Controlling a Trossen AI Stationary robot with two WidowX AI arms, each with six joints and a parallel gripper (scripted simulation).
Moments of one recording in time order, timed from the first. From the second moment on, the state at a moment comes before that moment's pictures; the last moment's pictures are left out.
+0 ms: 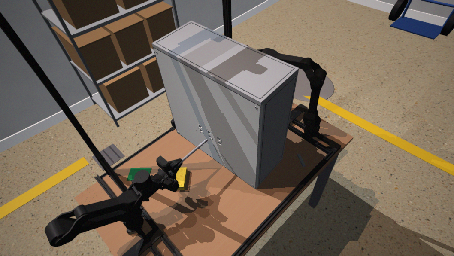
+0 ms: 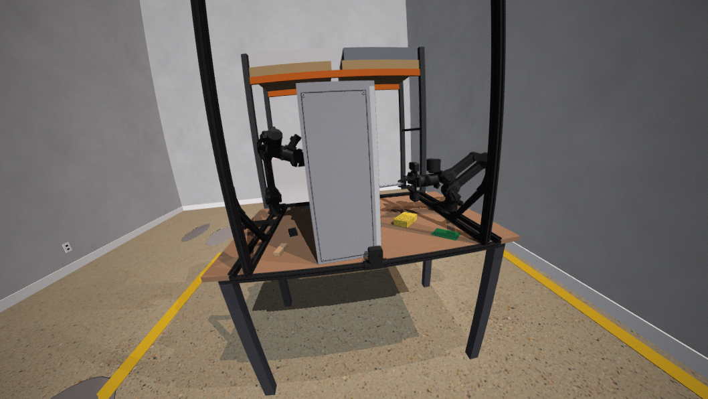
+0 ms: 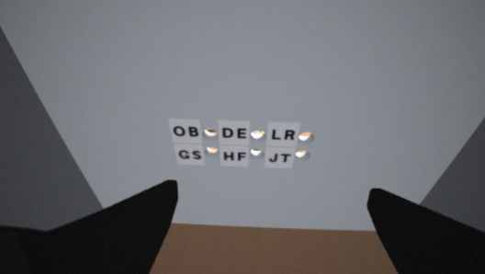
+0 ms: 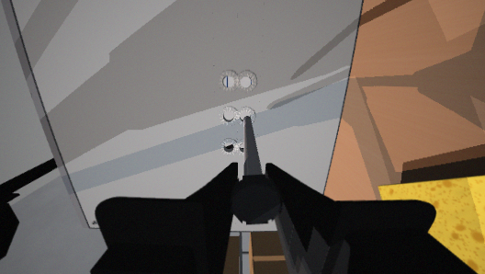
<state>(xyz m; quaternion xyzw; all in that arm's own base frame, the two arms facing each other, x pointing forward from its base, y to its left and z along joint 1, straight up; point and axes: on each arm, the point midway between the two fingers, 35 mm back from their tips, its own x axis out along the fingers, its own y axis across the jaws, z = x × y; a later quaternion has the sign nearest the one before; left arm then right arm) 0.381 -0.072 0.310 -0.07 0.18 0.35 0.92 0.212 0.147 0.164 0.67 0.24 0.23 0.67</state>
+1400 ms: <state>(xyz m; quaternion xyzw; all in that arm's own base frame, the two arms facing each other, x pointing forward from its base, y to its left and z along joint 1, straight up) 0.381 -0.072 0.310 -0.07 0.18 0.35 0.92 0.240 0.169 0.168 0.66 0.24 0.23 0.67</state>
